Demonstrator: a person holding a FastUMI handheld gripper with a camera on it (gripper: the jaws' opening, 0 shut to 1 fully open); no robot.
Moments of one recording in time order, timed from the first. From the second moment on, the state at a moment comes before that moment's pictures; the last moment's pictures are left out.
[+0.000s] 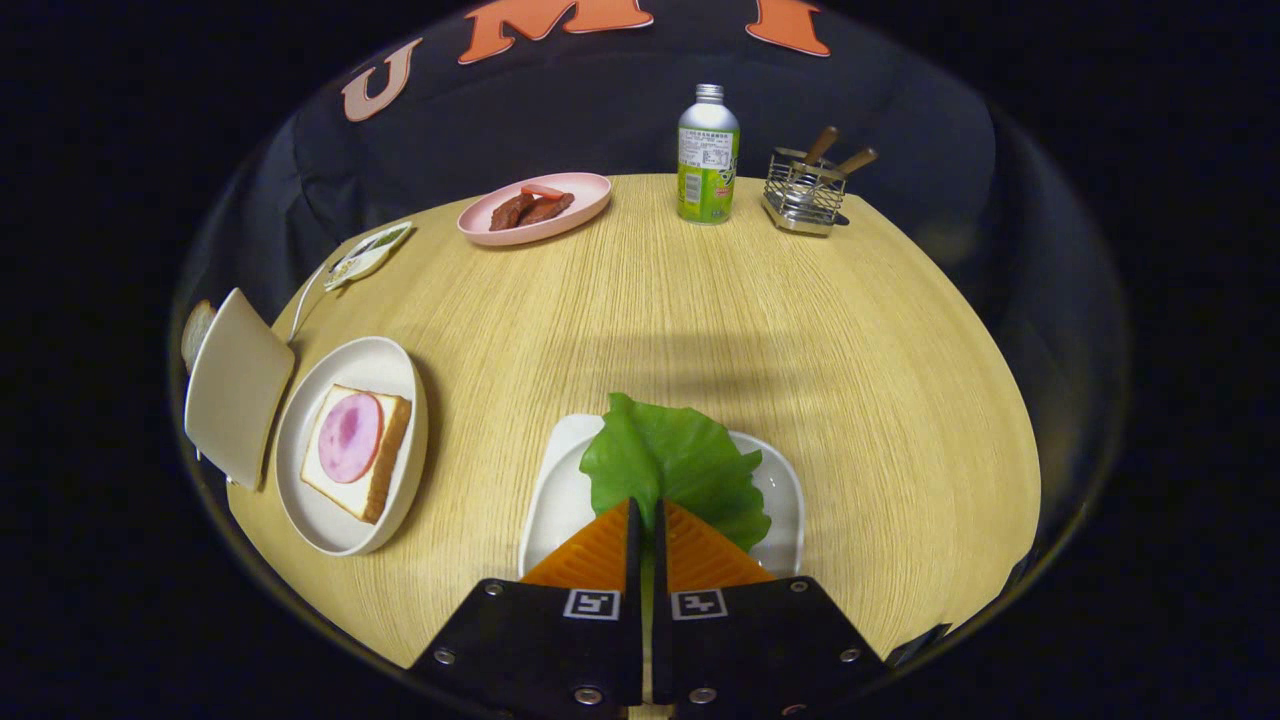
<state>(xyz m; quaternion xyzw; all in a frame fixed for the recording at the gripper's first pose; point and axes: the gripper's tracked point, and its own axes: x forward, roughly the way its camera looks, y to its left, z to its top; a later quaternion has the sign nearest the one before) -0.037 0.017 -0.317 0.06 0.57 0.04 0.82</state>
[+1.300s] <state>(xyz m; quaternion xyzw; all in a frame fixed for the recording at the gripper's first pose) 0.002 0.210 -0.250 0.10 0.51 0.20 0.83</state>
